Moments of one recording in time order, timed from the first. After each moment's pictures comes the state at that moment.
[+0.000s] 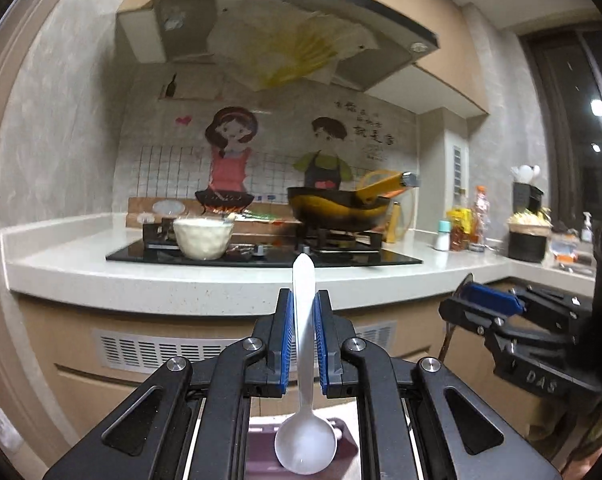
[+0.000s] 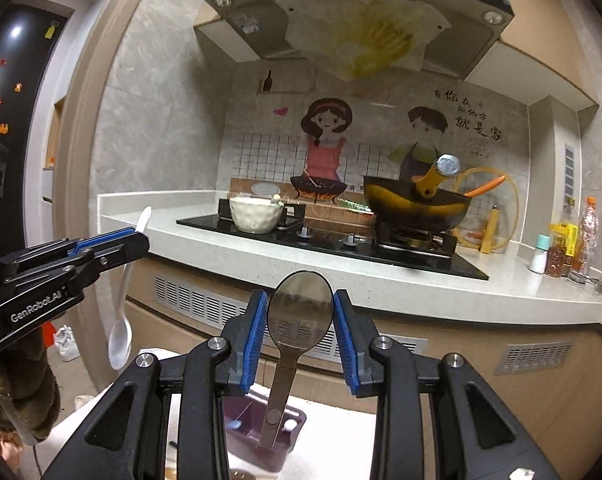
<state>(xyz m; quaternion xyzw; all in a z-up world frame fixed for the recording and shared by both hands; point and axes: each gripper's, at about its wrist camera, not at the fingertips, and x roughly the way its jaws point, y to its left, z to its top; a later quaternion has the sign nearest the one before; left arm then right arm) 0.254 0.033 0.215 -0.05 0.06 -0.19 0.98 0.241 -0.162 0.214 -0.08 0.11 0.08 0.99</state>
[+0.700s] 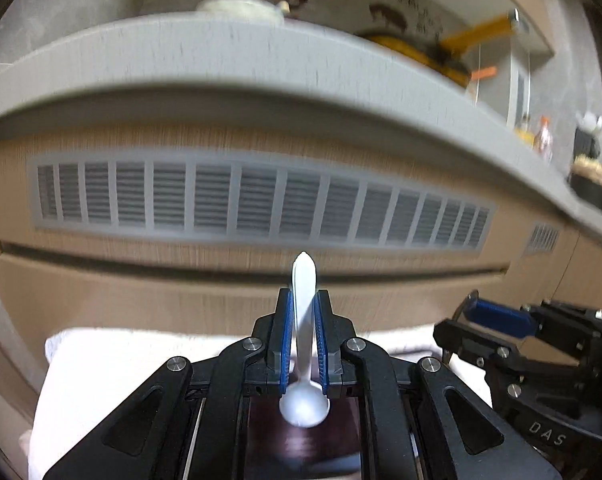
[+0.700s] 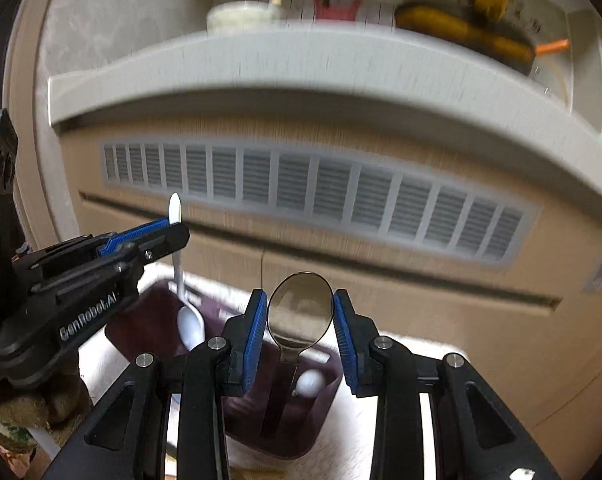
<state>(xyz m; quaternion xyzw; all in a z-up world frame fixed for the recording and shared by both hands) 0.395 0.009 0.012 -0.05 0.22 -0.15 0.96 0.374 -0.150 0.021 -0.07 0.29 0.09 0.95</state>
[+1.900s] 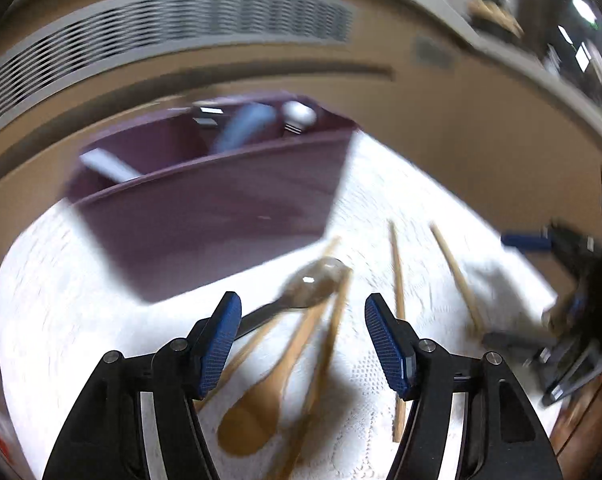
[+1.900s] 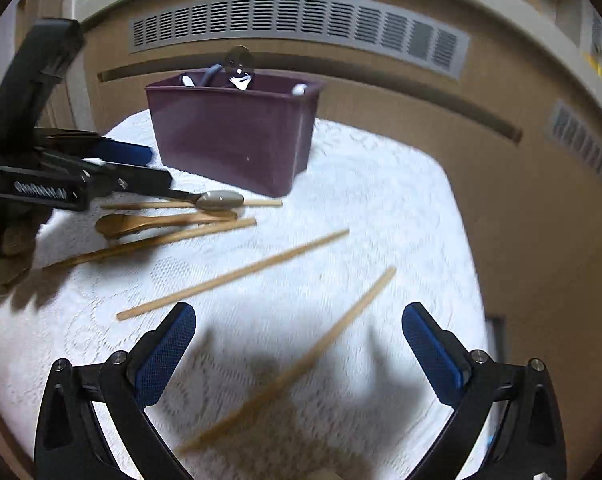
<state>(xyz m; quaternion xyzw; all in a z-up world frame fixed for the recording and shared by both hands) 0.302 -0.026 -0.054 0.11 0.41 -0.35 0.84 0.197 -0.208 -0.066 -0.07 0.41 0.06 0.91</state>
